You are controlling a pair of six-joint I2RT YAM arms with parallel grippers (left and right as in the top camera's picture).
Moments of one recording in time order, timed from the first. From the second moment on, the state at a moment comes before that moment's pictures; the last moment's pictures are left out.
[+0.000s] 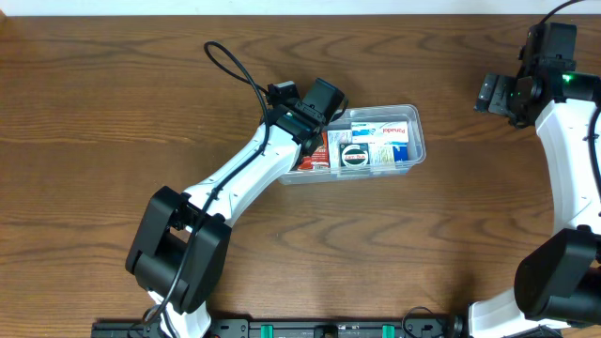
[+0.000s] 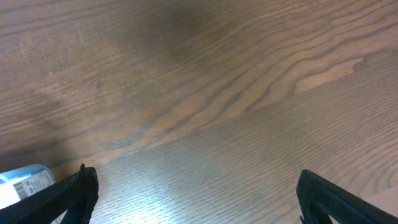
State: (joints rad) left arm -0.59 1.89 1.41 -0.74 -0.39 -0.83; right arm -0.15 1.72 1.52 -0.89 0.20 0.17
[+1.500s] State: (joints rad) left arm -0.47 1.80 1.41 -0.72 -0.55 -0.62; right arm -0.15 1.72 1.52 -0.89 0.20 0.17
